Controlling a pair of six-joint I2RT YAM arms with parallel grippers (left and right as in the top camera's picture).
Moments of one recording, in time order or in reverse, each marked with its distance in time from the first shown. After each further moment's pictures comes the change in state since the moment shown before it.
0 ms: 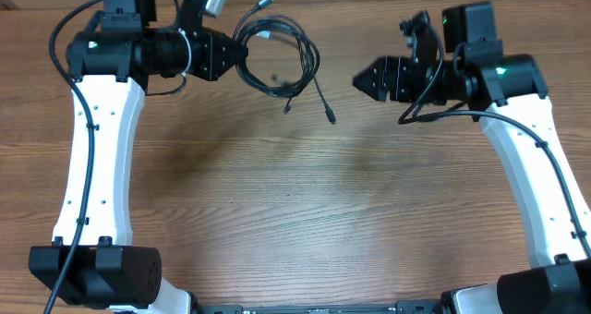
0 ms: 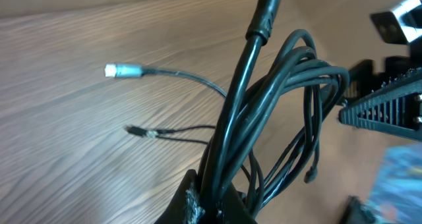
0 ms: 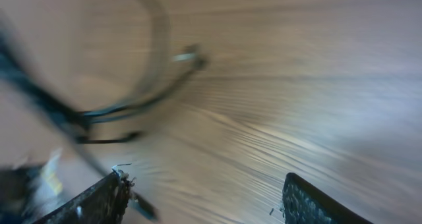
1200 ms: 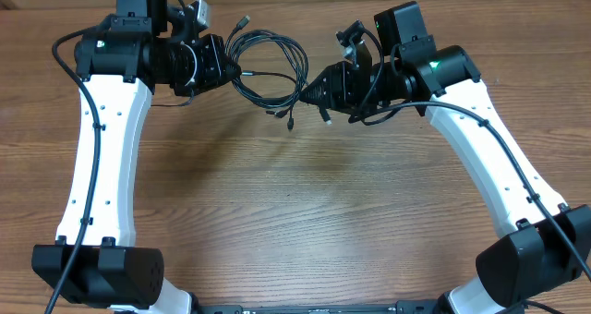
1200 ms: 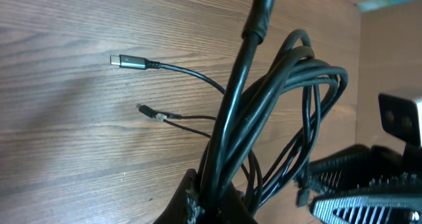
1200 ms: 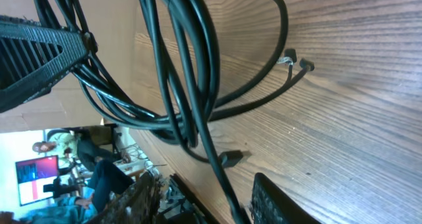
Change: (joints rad) left arm -0.030 0.000 0.002 -0.146 -0.243 -0.483; right arm 0.180 0.140 0.021 0.050 -0.123 0.243
